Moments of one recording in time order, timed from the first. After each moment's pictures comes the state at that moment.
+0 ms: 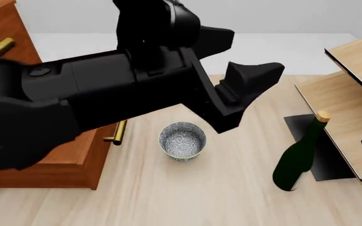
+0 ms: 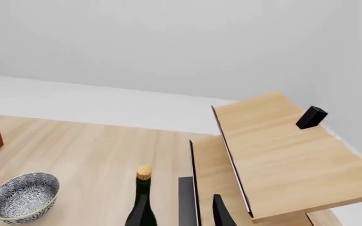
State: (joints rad) left arm -1.09 1.25 -0.97 -0.15 0.07; right arm -0.01 0.00 -0.13 0.15 -0.12
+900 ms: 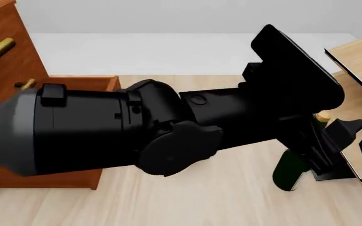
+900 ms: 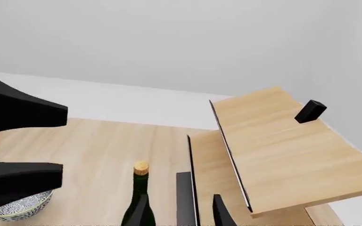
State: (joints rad) left arm -1.20 1.63 -1.23 -0.14 0.18; right arm -0.02 0.00 -0.11 0.15 -0.12
